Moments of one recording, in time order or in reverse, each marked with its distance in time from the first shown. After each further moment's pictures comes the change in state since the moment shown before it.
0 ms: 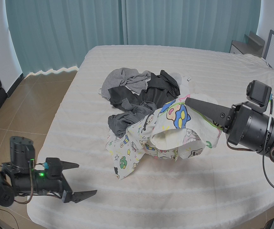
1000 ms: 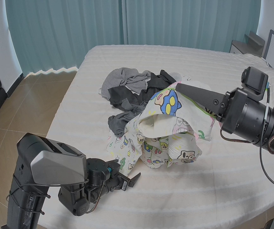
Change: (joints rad) left arm -0.288 0.938 -0.294 -0.911 0.457 -0.305; right arm 0.029 0.041 -0.086 -0.008 0.006 -0.004
